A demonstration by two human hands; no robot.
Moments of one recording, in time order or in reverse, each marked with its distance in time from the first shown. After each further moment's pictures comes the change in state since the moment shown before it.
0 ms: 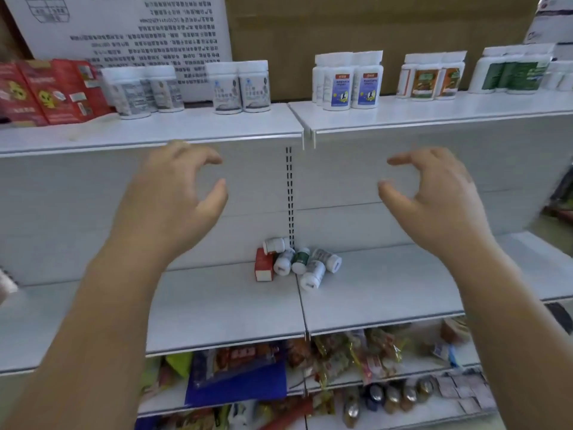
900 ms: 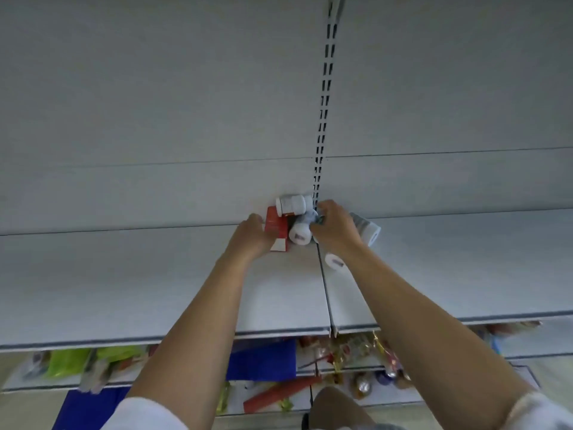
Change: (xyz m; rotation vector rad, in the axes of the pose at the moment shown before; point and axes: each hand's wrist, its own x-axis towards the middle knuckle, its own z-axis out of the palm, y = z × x) left_hand -0.014 -0.136 0.356 -0.327 -0.624 -0.685; right_hand 0.013 0.081 0.382 0.195 -0.627 0.295
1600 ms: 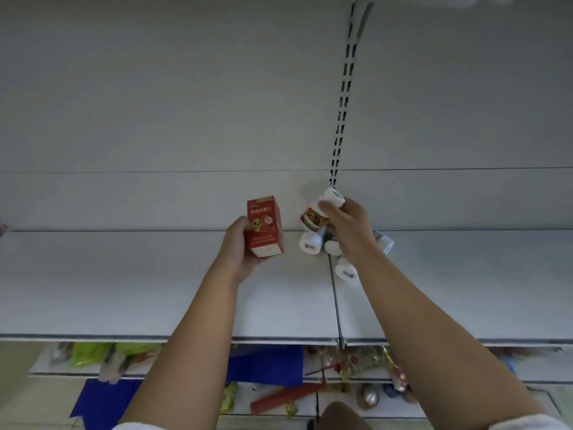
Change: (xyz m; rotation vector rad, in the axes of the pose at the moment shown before) left_hand -0.026 -0.011 -0.035 -1.258 -0.075 -0.222; right_hand 0.003 -0.020 -0.015 0.825 0.009 0.042
